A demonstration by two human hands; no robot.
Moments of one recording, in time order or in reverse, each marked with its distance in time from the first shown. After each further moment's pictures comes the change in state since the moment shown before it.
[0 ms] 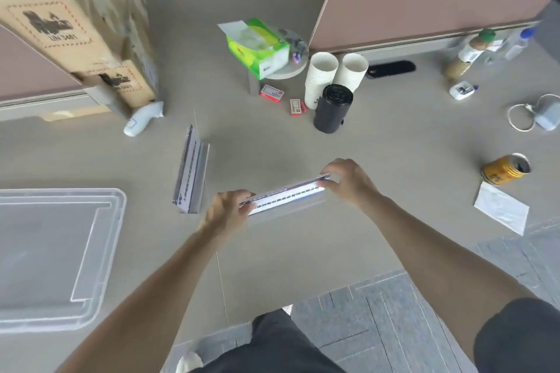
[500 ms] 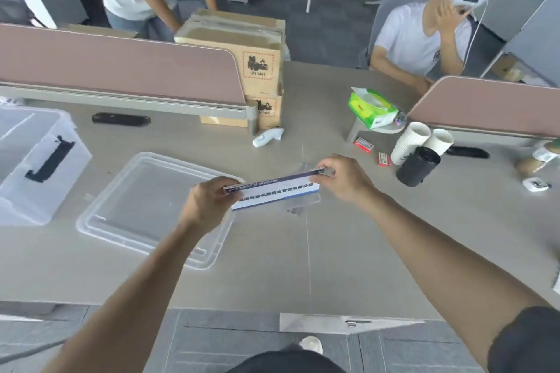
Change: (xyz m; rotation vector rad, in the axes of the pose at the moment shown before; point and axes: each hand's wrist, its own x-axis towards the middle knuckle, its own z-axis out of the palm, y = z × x) left_hand -0.171 -0.183 -0.182 -0.393 0.491 0.046; right_hand -0.051 -0.303 0.035 0.026 0.045 -0.418
